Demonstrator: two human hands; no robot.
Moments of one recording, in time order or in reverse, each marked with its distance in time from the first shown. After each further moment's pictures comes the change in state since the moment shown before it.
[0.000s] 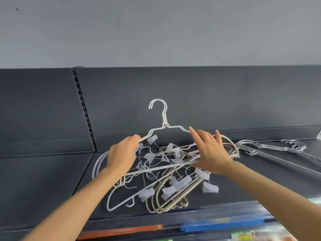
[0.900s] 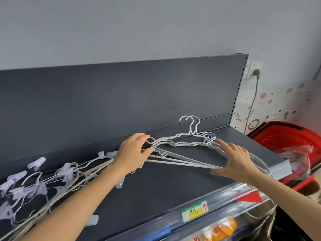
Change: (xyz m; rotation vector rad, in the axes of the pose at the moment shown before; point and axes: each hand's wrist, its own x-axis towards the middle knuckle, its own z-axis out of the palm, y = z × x) left_hand 0.092 0.361 0.127 -0.320 -0.255 0.293; right_hand -0.195 0.380 0.013 0.161 -0.147 0.530
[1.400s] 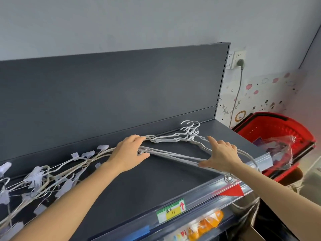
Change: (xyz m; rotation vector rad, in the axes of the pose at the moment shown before) left_hand 0.037 0.038 0.056 0.141 -0.200 0.037; right_hand 0.029 0.054 0.019 -0.078 -0.099 0.169
